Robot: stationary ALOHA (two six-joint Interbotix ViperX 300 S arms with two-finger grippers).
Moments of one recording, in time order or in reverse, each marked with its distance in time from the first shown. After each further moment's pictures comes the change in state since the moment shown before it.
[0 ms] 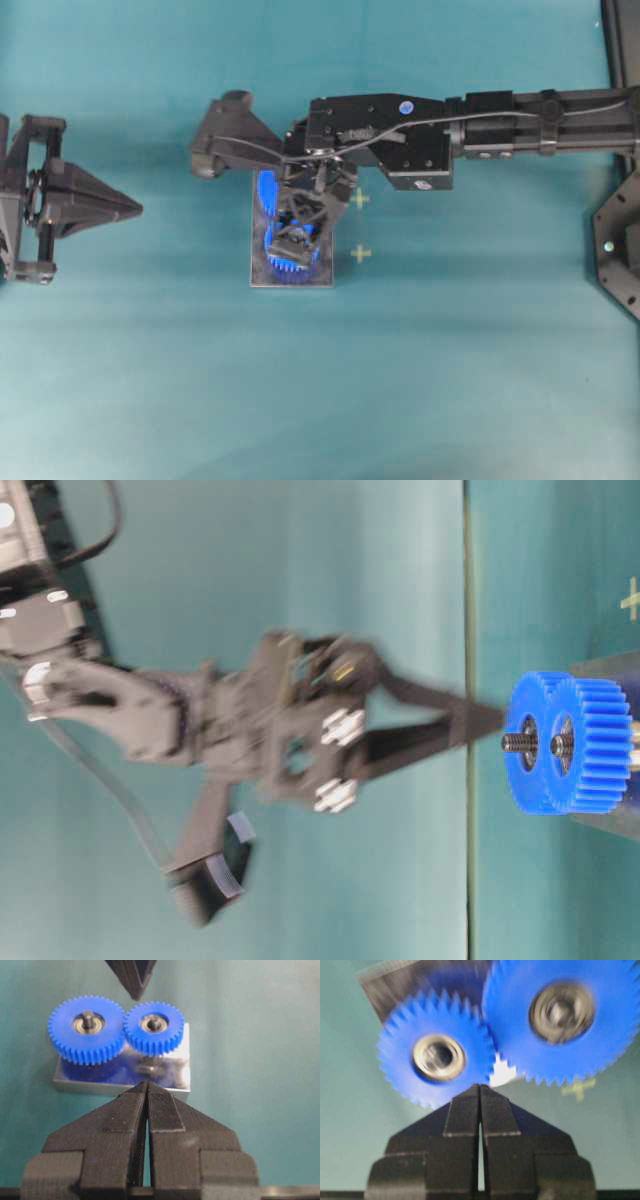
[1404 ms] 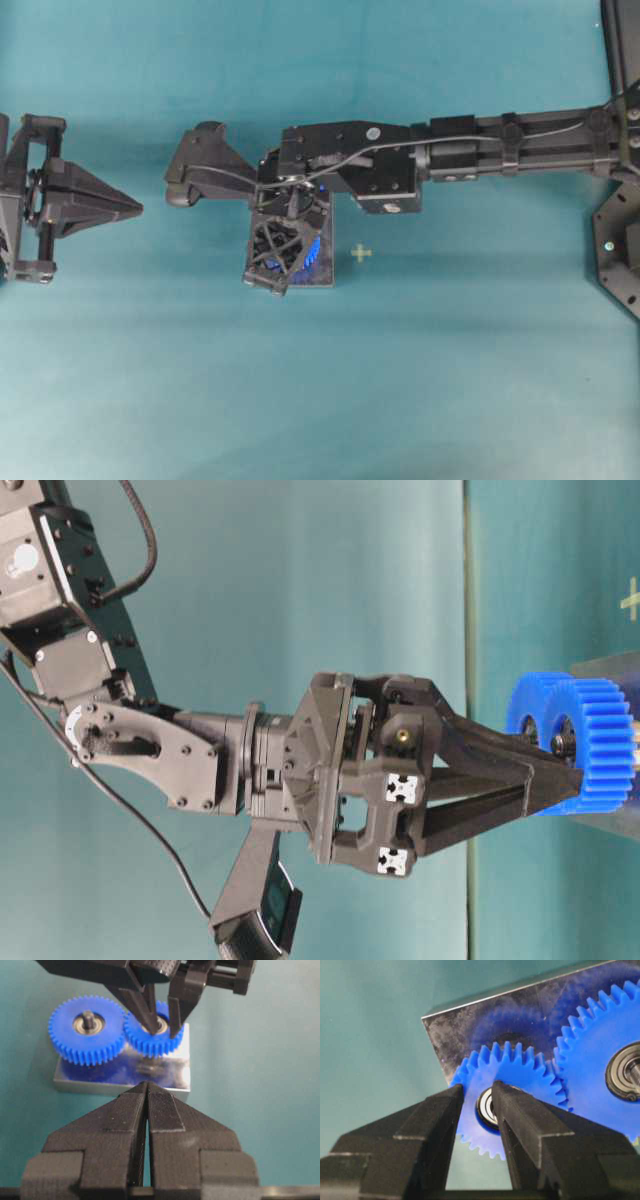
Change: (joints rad) left arm 0.000 0.000 0.002 0.000 0.000 0.000; right arm 0.041 0.089 -0.017 0.072 -0.043 -0.018
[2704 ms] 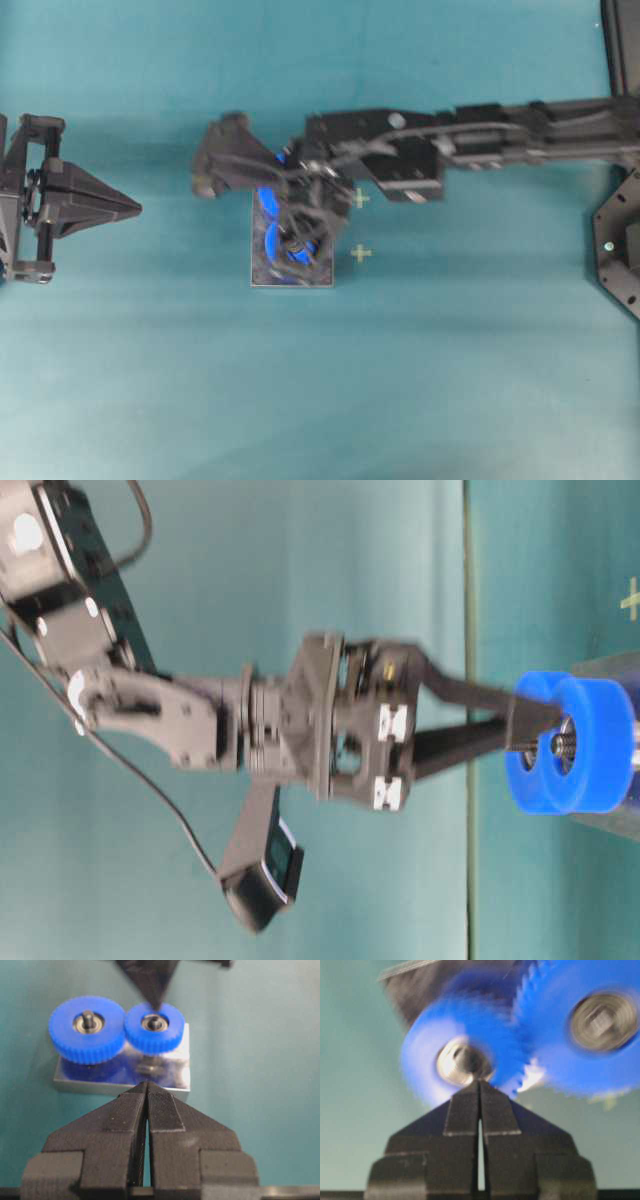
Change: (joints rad) left arm 0.000 -0.008 0.003 0.000 -0.002 -0.002; right arm -0.009 -0.094 0.132 0.018 0.041 -0.017
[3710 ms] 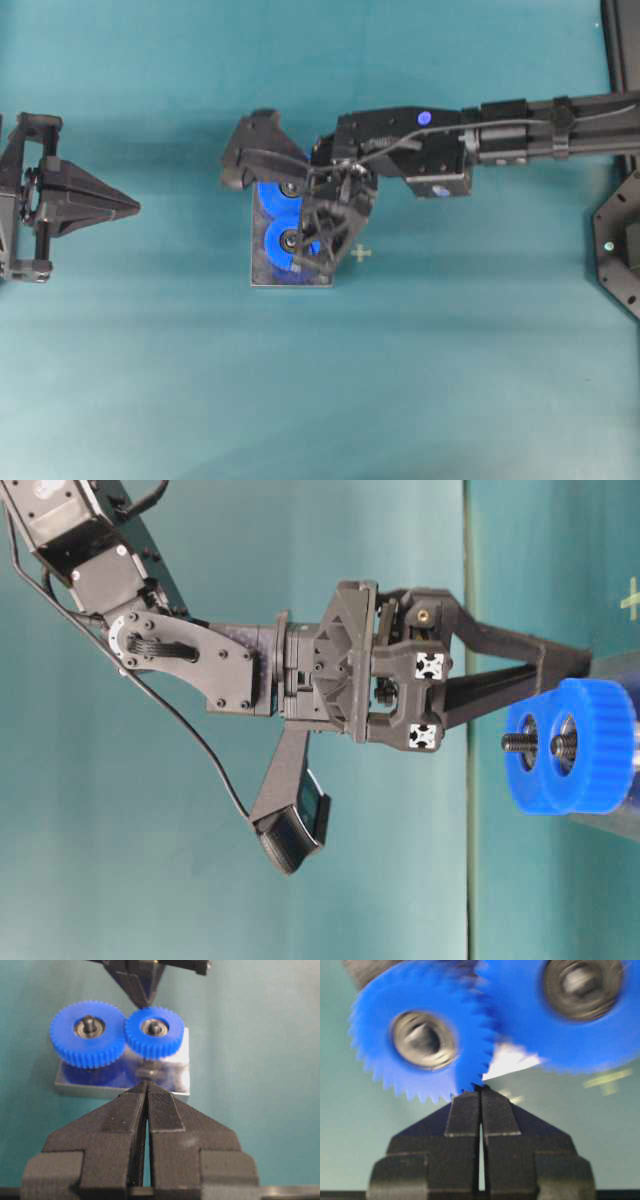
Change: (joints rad) left arm 0.000 -0.014 0.000 0.000 0.000 0.000; right arm -0.011 -0.023 0.091 0.057 -0.158 0.015
